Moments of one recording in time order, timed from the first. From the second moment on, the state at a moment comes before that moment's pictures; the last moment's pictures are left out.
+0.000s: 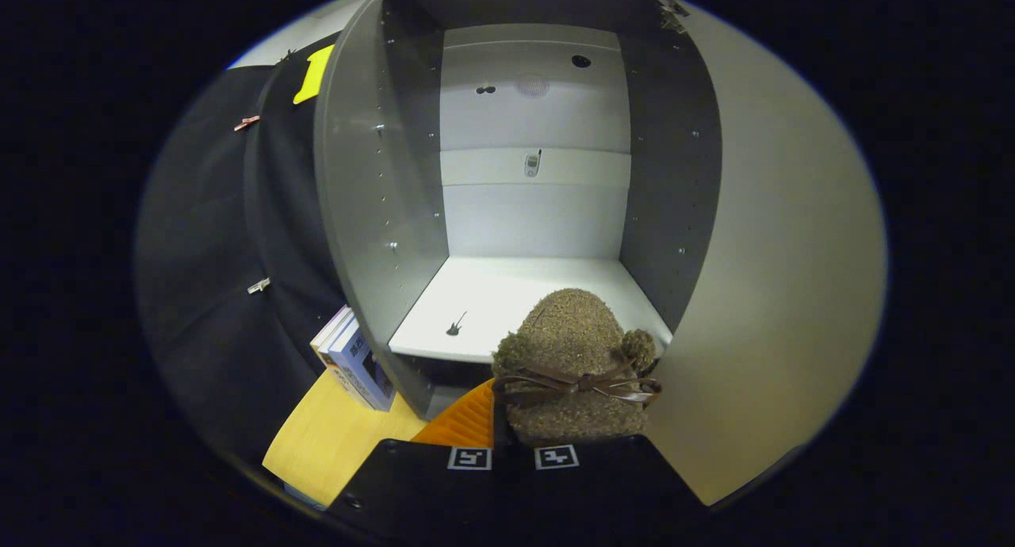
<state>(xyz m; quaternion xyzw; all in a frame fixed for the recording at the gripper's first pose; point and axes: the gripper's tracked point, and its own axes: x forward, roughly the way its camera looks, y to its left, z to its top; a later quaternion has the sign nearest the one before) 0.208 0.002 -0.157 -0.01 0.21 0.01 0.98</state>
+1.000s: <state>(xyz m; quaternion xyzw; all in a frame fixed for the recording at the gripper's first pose) 0.428 0.006 -0.174 -0.01 0.29 0.00 0.96</state>
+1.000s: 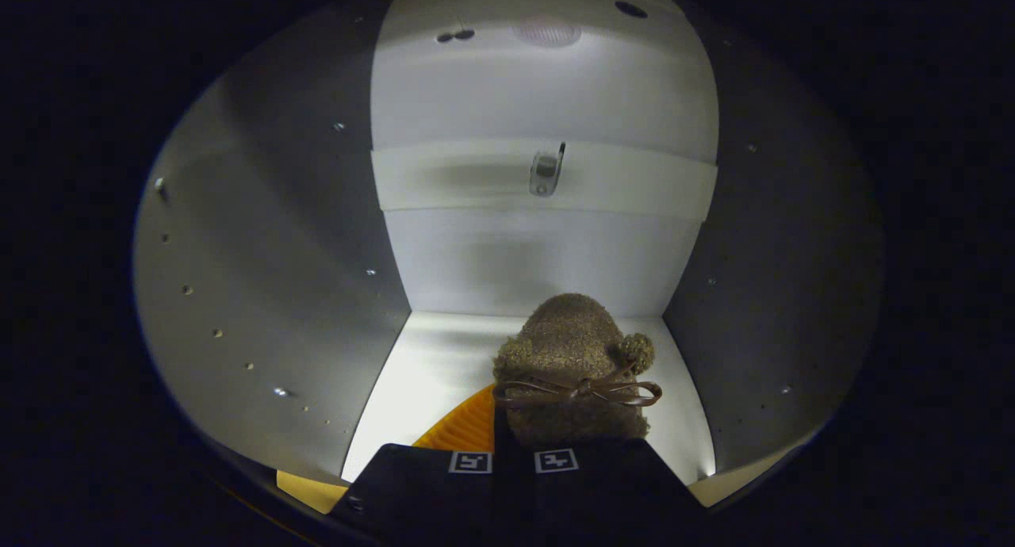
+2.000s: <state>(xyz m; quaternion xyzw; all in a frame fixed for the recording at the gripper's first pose) 0.438 -0.006 -0.225 -0.03 0.34 -0.02 0.94</state>
